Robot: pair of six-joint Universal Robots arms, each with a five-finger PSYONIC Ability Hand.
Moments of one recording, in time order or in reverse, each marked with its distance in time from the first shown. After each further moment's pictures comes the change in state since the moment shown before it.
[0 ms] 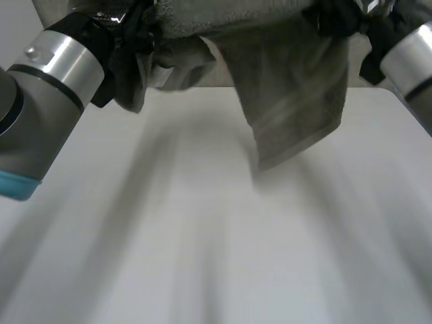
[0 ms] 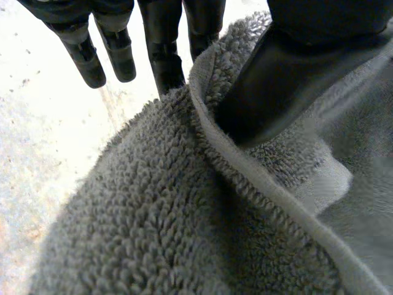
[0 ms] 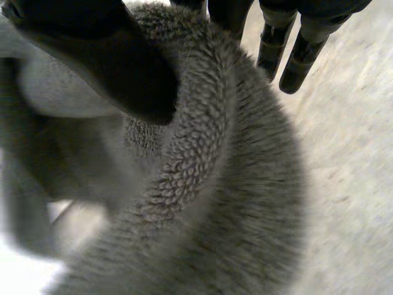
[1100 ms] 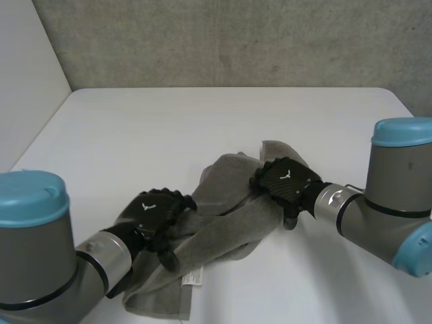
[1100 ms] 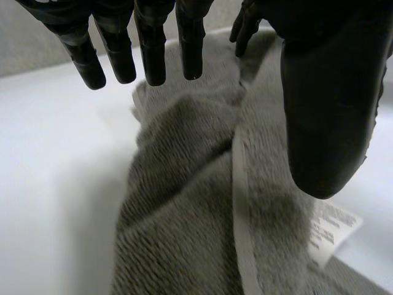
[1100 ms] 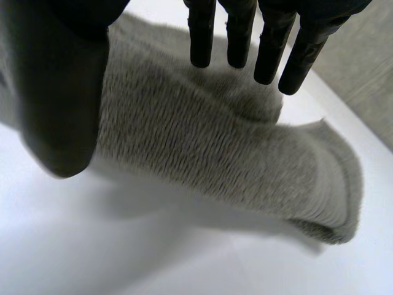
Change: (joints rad) left arm -0.056 -0.058 -0.594 -0.131 -0.011 -0.001; right arm 0.107 0.376 0.108 0.515 0.111 -0.693; left_hand -0.948 -0.880 0.000 0.000 -0.917; right_hand -0.946 -0.929 0.000 0.000 -0.946
